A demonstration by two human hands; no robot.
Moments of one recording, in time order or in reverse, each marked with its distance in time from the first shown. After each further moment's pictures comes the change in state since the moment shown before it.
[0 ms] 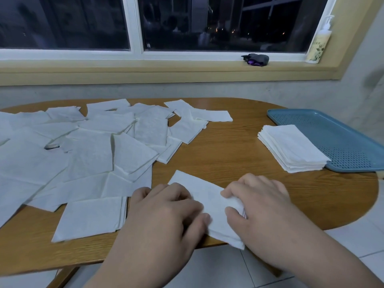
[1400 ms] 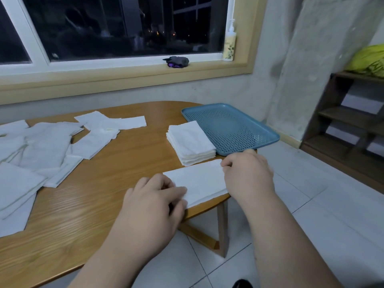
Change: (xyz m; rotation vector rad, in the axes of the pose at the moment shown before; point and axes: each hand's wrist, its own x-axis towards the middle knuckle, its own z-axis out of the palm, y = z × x) left_hand 0.062 0.114 0.096 -0.013 -0.025 0.201; right_hand -0.021 0.169 -0.033 0.048 0.342 0.677
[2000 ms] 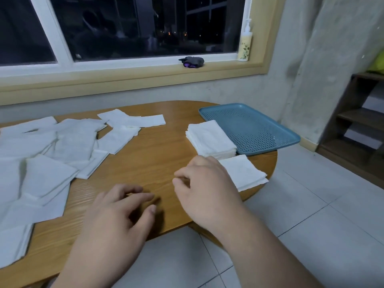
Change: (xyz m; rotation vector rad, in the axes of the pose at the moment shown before) left_hand -0.045 -0.045 -0.053 -0.117 0.068 -0.274; right_hand -0.059 -0.082 0.014 0.191 -0.079 -0.505
